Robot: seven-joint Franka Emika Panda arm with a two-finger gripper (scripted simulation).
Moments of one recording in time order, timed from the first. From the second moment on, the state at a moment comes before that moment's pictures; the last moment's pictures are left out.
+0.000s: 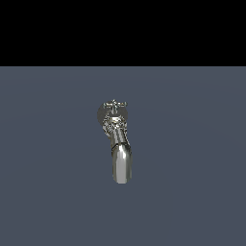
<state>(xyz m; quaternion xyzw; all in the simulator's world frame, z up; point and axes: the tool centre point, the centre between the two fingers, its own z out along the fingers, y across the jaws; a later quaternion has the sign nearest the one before) -0.254 -0.006 0.509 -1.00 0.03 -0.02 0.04</state>
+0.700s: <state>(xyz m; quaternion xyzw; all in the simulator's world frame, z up) -0.190 -0.006 0.300 -0.98 0.15 0.11 0.03</state>
